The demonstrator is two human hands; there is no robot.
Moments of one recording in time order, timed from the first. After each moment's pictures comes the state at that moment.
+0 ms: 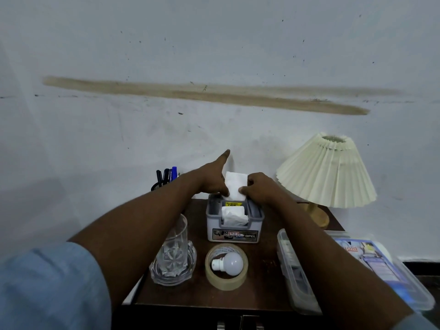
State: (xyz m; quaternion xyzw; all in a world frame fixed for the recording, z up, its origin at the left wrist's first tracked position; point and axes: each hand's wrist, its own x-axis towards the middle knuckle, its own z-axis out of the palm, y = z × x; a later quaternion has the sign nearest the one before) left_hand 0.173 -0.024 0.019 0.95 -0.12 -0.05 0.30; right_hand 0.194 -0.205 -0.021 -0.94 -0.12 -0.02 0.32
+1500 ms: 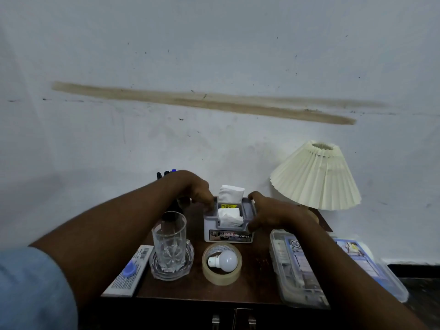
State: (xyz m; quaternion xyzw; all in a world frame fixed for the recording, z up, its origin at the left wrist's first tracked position) left_hand 0.147 -0.008 0.032 0.96 0.00 -0.25 0.15; right_hand 0.123 -0.238 -0.006 -0.96 -0.14 0.14 0.20
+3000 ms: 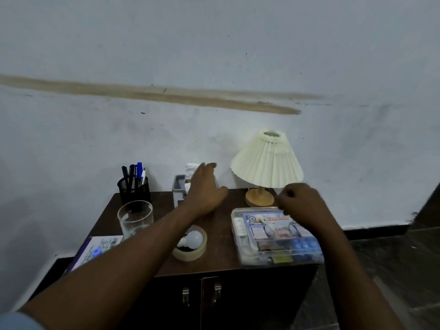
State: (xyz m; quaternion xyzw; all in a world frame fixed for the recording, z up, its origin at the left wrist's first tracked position) left_hand 0.069 -0.122 -0.002 0.91 -0.10 0.13 0.39; right_hand 0.011 -0.362 0.009 -0.94 0.03 -0.17 0.31
